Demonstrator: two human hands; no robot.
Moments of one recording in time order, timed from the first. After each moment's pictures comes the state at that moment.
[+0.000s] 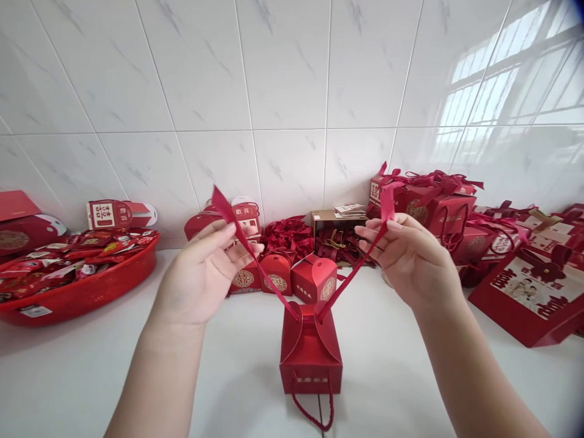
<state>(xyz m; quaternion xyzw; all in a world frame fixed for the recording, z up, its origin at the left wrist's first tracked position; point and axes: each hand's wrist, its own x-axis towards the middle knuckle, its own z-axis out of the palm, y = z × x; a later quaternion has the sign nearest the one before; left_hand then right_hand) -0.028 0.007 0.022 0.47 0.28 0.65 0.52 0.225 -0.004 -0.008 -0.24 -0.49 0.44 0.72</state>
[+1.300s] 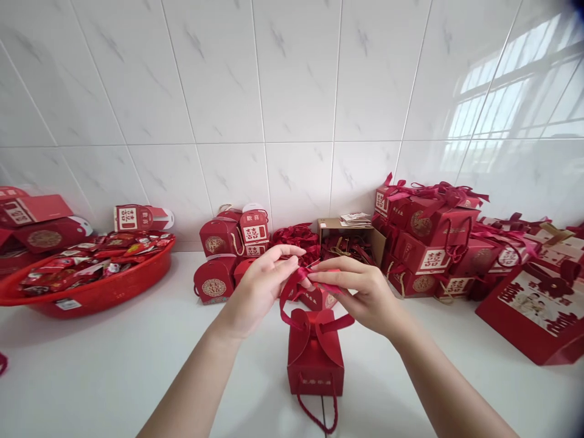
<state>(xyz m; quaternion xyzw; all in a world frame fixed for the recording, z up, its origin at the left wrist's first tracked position) 0.000 -0.015 0.007 0.63 0.31 0.48 0.53 0.192 -0.002 -0.031 -0.23 -0.83 0.07 0.50</state>
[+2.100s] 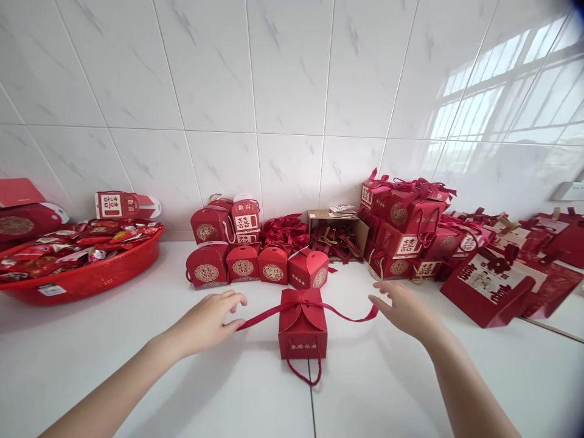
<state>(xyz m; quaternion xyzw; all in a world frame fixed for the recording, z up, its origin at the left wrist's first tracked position) -0.100 -0.016 -0.071 0.82 0.52 0.17 0.15 0.283 -0.041 -0.102 -0.71 -0.66 0.10 0.24</state>
